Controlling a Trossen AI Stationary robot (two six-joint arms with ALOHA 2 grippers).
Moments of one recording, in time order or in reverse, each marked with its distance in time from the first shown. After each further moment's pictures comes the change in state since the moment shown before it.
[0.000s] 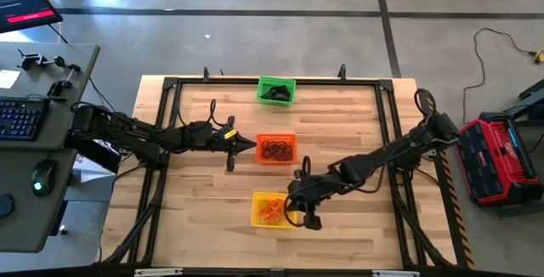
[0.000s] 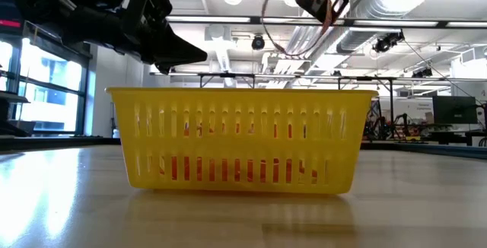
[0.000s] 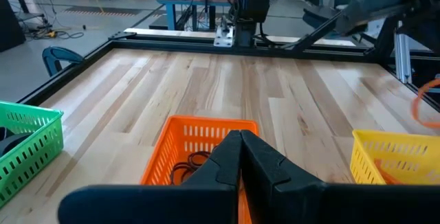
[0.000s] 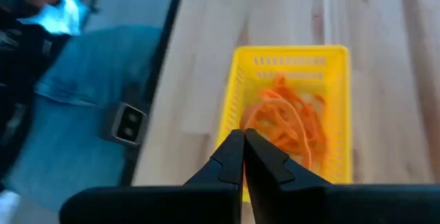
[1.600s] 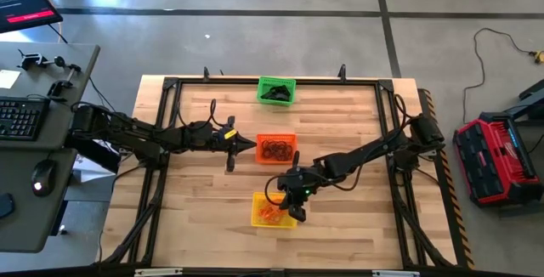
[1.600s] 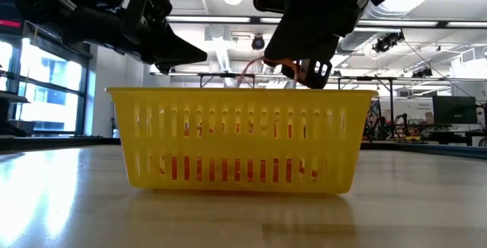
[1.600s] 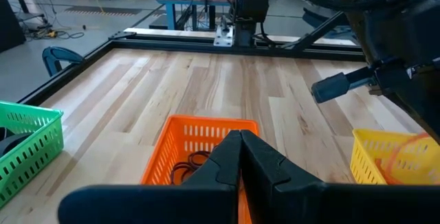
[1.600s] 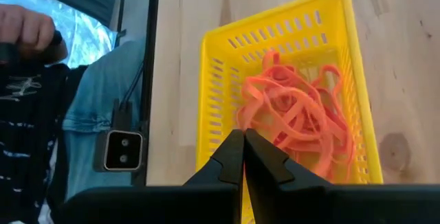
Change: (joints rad) left arm 0.000 0.000 0.000 -0.001 0.000 0.002; right arm -0.117 0.146 -0.082 0.226 -0.212 0.218
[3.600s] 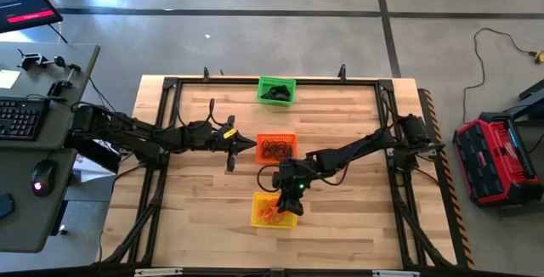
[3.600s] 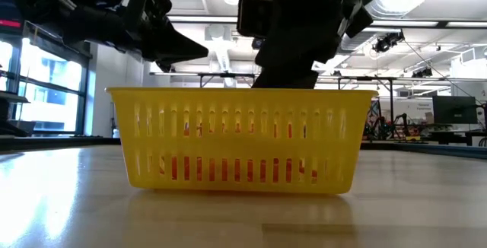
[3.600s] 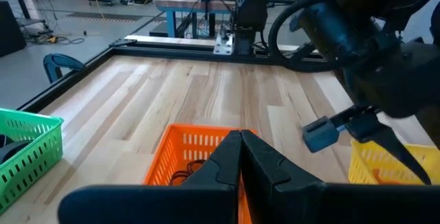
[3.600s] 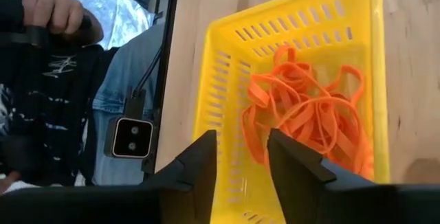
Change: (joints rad) left arm 0.000 0.000 0.000 0.027 0.000 -0.010; right arm -0.088 0.096 -0.003 0.109 -0.235 -0.064
